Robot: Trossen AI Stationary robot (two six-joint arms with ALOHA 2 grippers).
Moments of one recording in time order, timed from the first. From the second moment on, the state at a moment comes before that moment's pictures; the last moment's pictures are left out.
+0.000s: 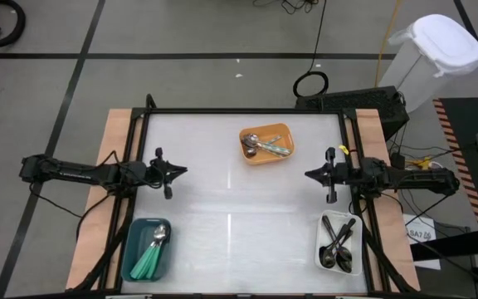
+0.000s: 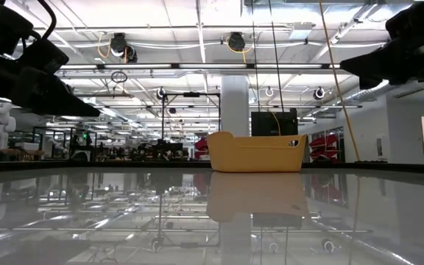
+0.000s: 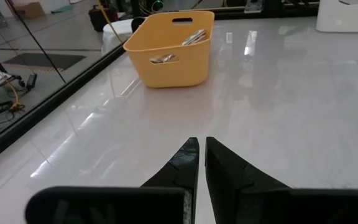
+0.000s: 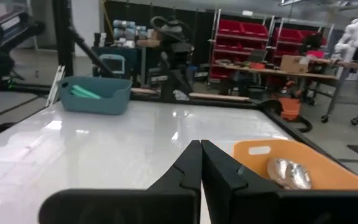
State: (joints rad) left arm -0.03 0.38 0.01 0.05 -0.33 0.01; right arm 0.00 0.06 0.02 0.07 0.05 -0.09
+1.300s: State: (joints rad) left arm -0.17 0.00 0.03 -0.01 -0.27 0.18; right arm 0.13 0.03 0.02 -0.06 0.00 -0.10
